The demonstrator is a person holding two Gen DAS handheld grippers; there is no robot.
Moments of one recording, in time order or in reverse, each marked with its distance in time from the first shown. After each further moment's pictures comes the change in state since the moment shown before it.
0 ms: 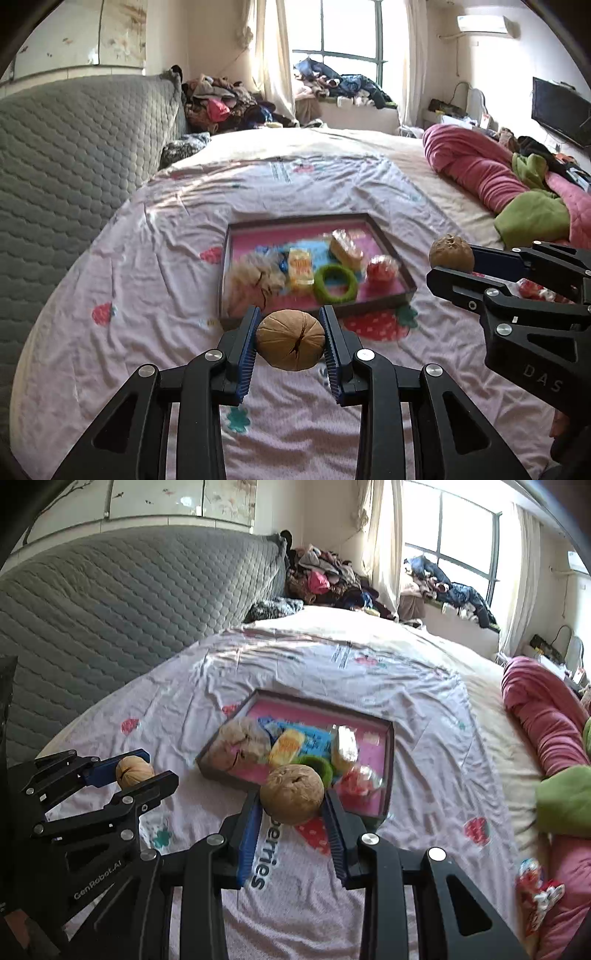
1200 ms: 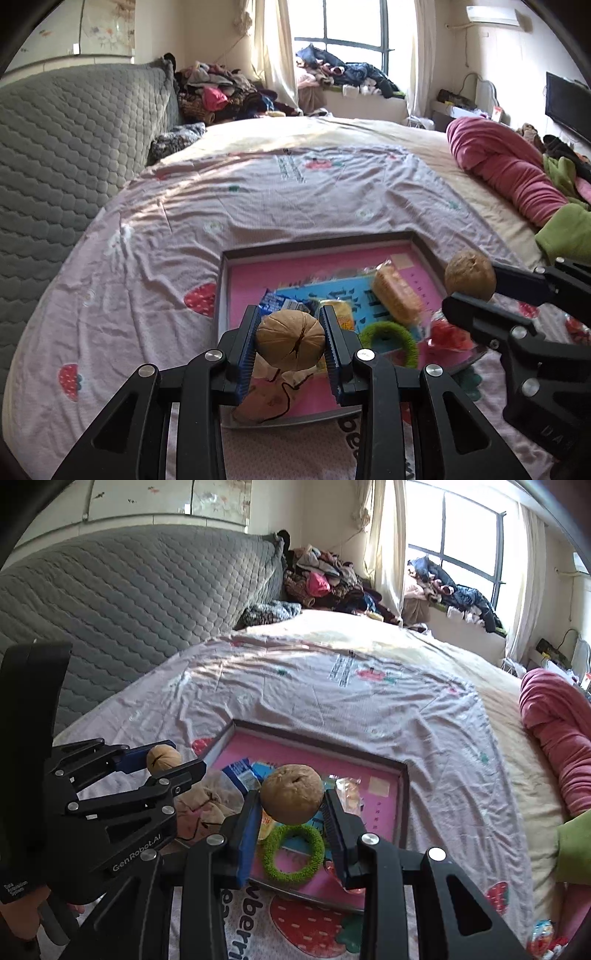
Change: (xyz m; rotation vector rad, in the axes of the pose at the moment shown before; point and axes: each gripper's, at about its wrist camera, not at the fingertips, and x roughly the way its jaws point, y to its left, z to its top) left arm 0.164 0.030 0.067 0.005 0.051 0.005; right arm 0.126 -0.027 0.050 -0.004 0.016 0.015
